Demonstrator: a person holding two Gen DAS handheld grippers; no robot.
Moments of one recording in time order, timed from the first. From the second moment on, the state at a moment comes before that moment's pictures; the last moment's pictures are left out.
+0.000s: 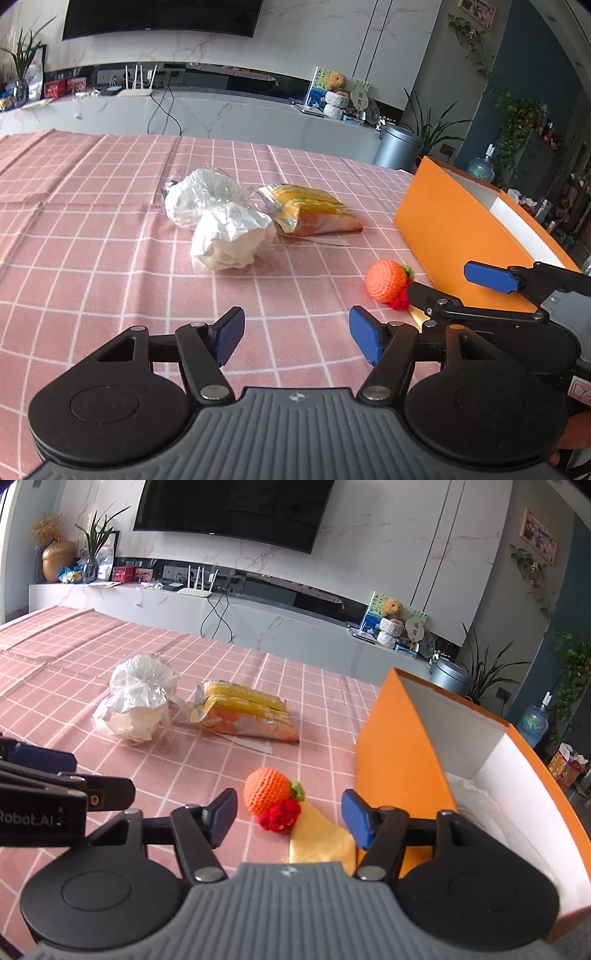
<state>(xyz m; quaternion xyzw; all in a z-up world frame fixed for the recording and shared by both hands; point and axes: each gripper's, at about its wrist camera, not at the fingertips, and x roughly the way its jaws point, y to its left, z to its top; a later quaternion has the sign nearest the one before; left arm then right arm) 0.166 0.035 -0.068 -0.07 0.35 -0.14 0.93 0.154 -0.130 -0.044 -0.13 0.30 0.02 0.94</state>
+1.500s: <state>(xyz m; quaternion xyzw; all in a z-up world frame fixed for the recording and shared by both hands) 0.304 0.053 -0.080 -0.16 0.41 0.01 0.90 0.265 -0.113 -0.078 -0.04 0.36 0.10 0.93</state>
